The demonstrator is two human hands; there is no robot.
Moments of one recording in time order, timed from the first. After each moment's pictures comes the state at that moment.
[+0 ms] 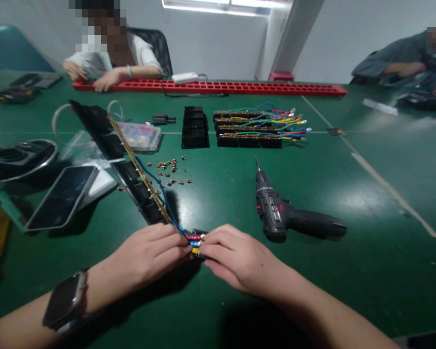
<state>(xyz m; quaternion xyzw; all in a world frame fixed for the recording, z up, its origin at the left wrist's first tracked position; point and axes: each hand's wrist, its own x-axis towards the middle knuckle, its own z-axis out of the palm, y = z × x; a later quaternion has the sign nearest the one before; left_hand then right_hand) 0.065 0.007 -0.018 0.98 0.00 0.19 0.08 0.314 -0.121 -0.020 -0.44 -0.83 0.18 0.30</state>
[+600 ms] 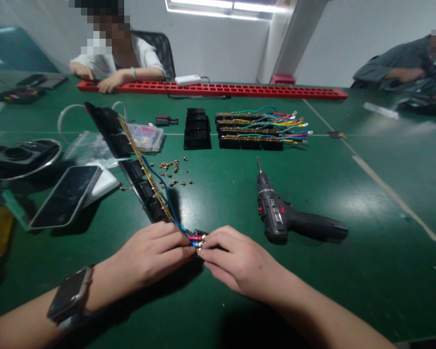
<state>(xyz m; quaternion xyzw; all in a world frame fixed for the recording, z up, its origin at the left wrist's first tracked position) 0.064 0.009 -0.020 0.98 0.01 0.19 0.08 0.308 -0.121 -0.020 -0.45 -0.83 0.17 0.30</state>
